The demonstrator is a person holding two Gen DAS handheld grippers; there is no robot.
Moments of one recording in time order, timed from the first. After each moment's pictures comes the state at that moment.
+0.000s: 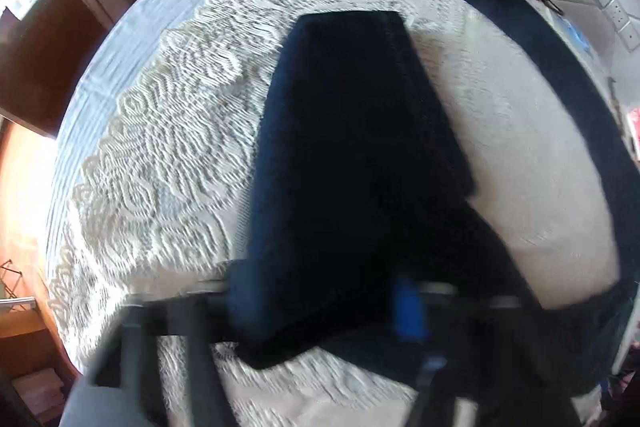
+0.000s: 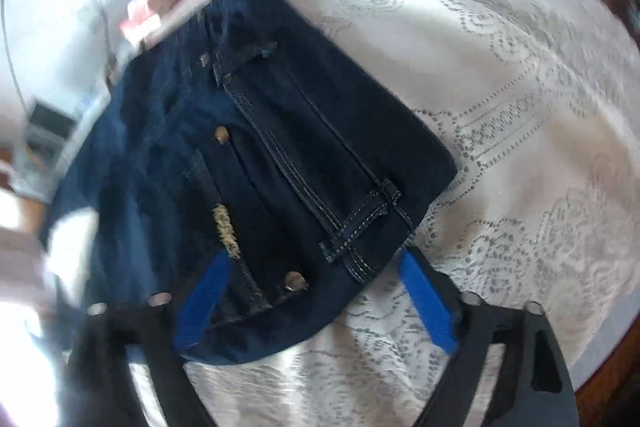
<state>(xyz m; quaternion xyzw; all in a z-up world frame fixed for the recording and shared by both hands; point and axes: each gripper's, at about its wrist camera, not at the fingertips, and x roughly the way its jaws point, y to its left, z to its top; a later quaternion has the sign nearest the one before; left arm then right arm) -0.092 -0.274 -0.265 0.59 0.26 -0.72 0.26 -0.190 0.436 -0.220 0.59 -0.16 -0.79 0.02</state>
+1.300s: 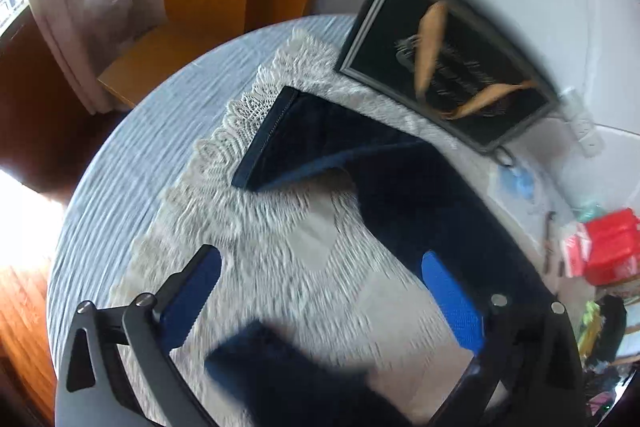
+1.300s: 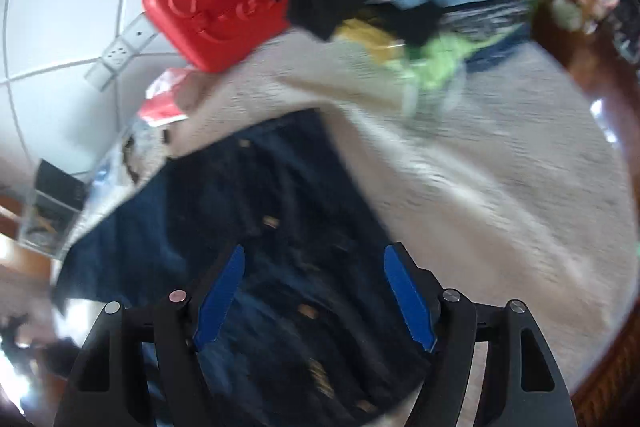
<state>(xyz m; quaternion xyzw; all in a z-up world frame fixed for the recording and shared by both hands) -0.256 -0.398 -0.177 0.49 0.31 -0.78 0.23 -0.310 0.430 -0.122 0.54 -0.18 -0.82 0.01</state>
